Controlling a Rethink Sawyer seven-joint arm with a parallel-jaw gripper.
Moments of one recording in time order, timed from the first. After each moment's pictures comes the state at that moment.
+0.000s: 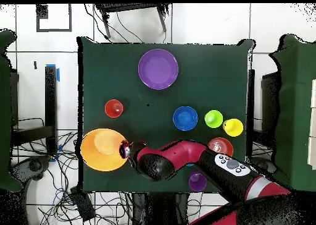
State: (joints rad) arm -0.82 -0.39 0.72 2.09 -0.78 0.09 1.99
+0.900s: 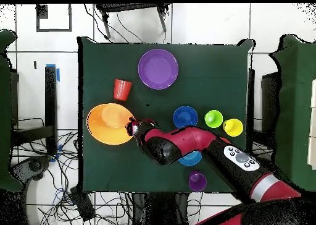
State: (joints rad) arm -0.84 -0.40 0.74 1.98 -0.75 0.04 1.99
